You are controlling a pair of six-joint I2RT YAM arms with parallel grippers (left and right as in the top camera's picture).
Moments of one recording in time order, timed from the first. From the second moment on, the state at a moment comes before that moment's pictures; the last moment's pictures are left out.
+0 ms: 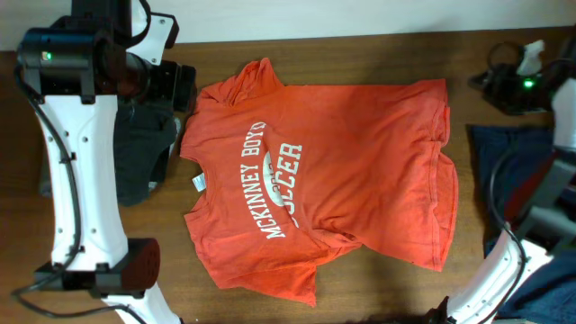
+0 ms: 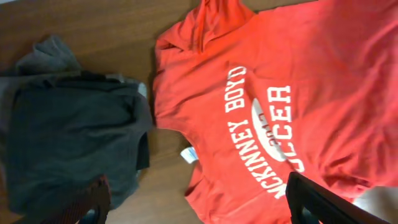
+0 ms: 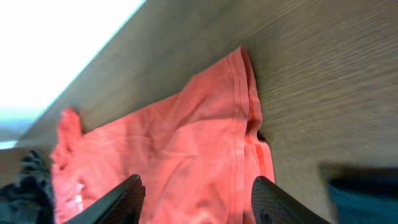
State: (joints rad) left arm -0.08 1.94 2.55 -1.69 0.11 0.14; right arm -0.53 2.23 2.01 -0.96 -0.71 0.08
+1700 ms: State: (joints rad) left arm 0.18 1.90 1.15 -0.73 0.23 -0.23; right arm -0.22 1.93 1.21 -1.08 -0.39 0.06
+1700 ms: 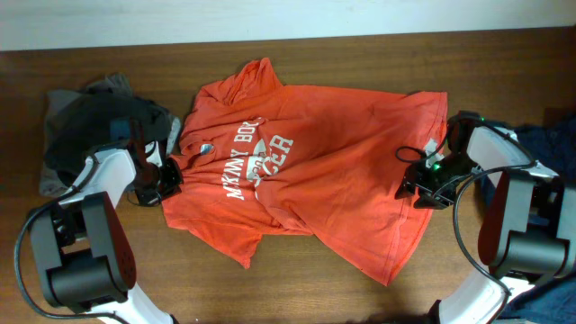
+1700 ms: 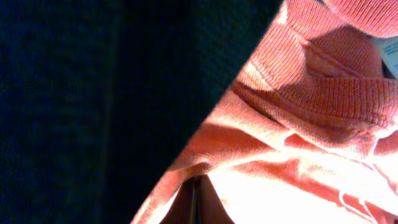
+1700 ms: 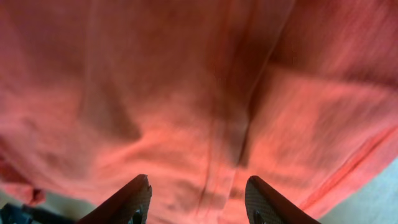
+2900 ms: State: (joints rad) left arm 0.18 1.90 1.16 -0.75 0.20 -0.20; right arm -0.43 1.92 1.30 -1.04 -0.41 0.06
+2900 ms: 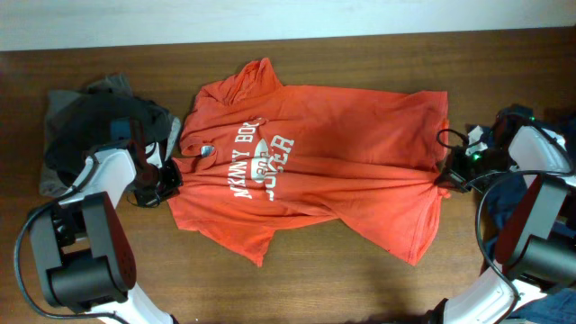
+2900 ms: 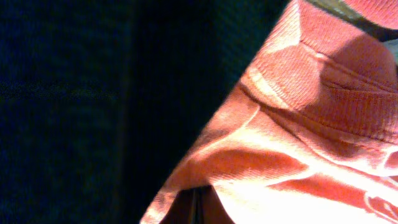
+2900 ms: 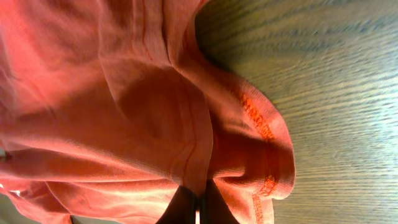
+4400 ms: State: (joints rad) left arm 0.18 1.90 1.16 -0.75 0.15 -0.20; right arm -0.48 1.92 1.61 -1.19 -0.35 -0.01
